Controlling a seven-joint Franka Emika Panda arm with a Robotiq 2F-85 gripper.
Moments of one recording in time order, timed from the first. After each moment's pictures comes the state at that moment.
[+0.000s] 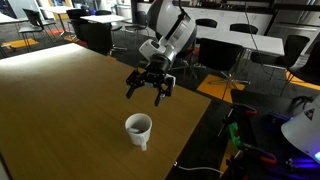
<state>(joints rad) -0.18 0.51 -0.02 -2.08 1.30 1.78 -2.60</state>
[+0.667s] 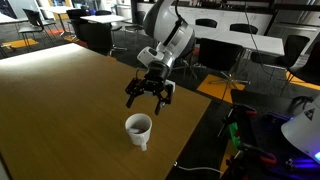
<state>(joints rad) -0.14 0.54 -0.03 -2.07 1.30 1.80 -2.58</state>
